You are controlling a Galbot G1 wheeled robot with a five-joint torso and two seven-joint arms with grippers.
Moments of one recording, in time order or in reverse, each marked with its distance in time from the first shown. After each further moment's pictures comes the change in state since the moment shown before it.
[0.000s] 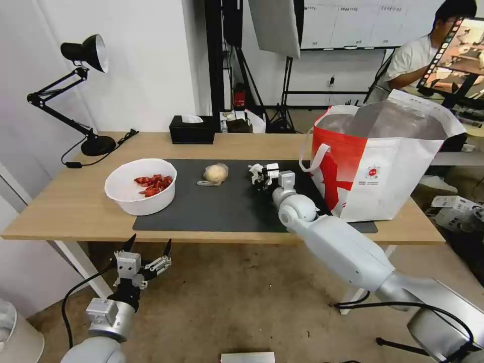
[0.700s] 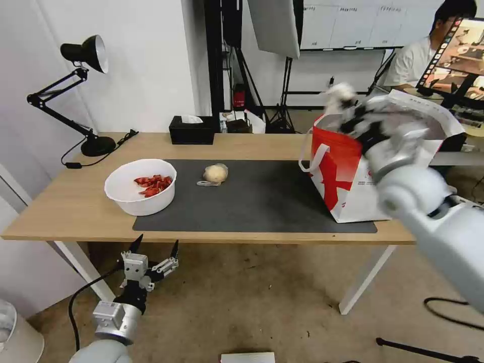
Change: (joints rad) left arm 0.003 -0.021 0.048 -0.017 0.034 -0.005 0.001; right arm -0.110 -0.442 0.430 0.473 -0.024 -0.141 0.186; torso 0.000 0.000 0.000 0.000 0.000
